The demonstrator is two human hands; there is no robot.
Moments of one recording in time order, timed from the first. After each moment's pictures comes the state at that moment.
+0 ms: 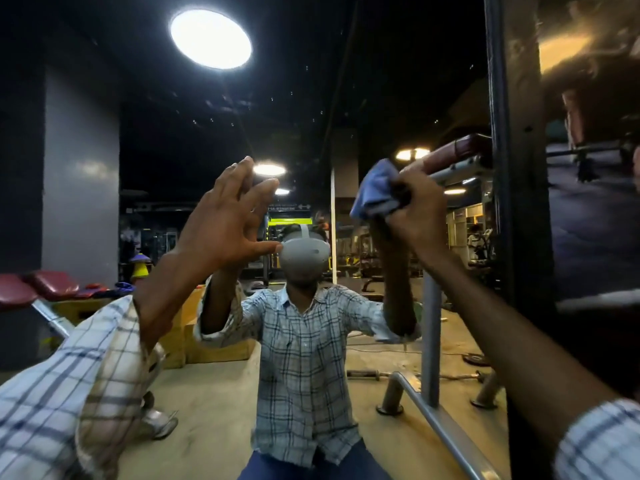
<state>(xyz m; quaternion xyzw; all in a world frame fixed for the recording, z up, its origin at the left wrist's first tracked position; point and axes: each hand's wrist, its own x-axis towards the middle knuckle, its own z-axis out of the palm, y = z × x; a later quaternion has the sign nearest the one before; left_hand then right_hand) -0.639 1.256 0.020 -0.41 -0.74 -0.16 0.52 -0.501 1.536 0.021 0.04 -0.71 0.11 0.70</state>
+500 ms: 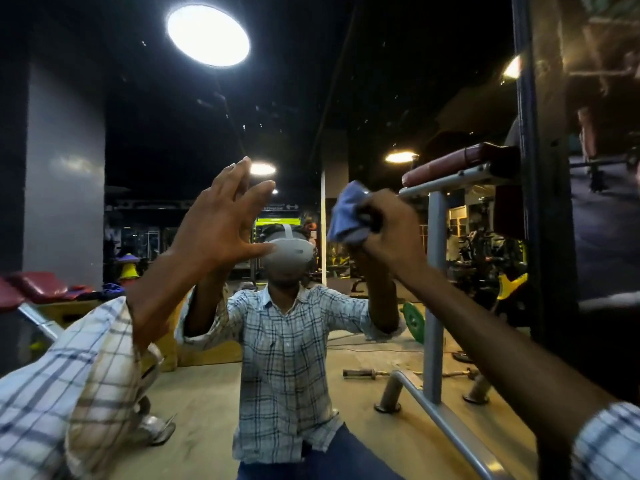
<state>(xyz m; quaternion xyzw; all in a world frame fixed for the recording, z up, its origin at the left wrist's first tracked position) -0.685 1.183 0.027 -0.41 -0.73 -0.14 0.53 -0.549 1.445 0.006 0.11 -0.76 0.05 0.64</state>
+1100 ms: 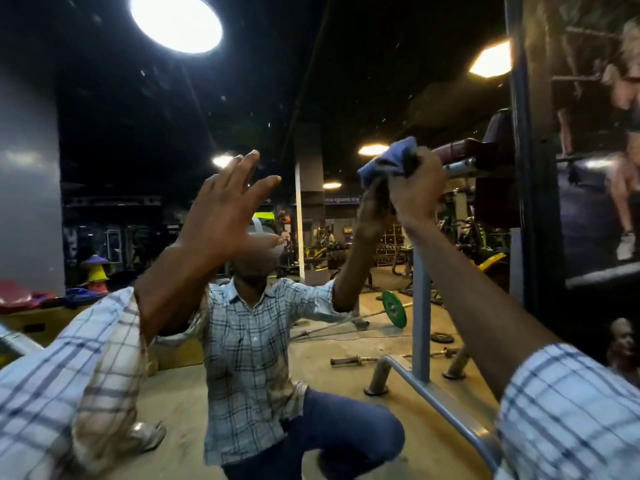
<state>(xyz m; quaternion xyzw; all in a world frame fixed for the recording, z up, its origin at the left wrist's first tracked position) -0.712 1.141 0.039 -0.46 -0.70 -0.13 0.53 -0.576 1.420 0.065 -0.09 -0.60 0.18 0.77</state>
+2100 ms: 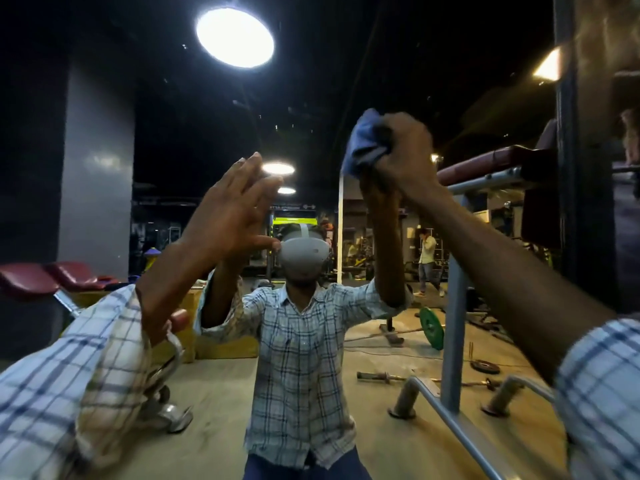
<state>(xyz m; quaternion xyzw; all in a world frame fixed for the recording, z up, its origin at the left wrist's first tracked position) -0.695 1.155 0.034 -0.39 -0.75 -0.15 0.50 -0.565 1.419 0.124 0.05 -0.73 -0.03 0.68</state>
